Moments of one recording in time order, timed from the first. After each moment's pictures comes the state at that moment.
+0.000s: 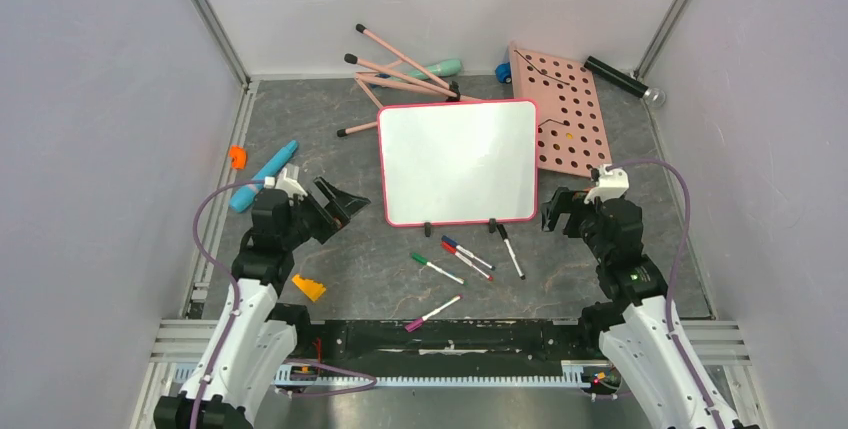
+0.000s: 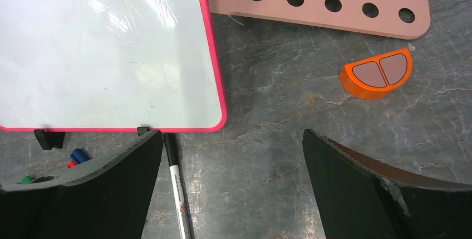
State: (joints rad) left arm -0.09 0.67 0.43 -0.23 0.43 -0.85; right arm 0.19 0.54 0.41 -0.27 0.01 0.23
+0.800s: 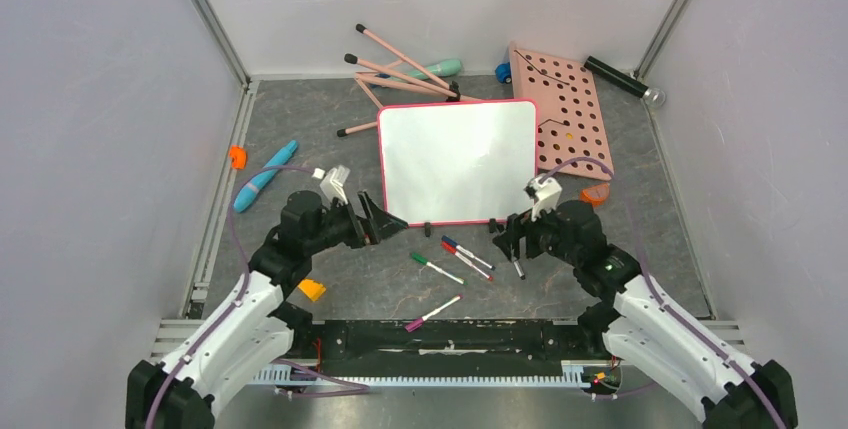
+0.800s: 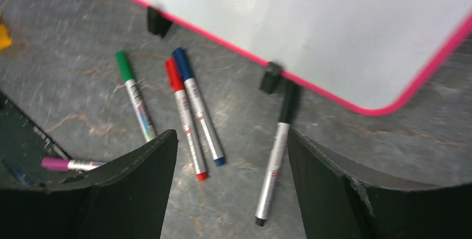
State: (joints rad) left arm -0.37 0.73 0.43 -0.11 0.48 -0.77; right arm 0.49 0.69 0.40 -0.21 -0.18 0.19
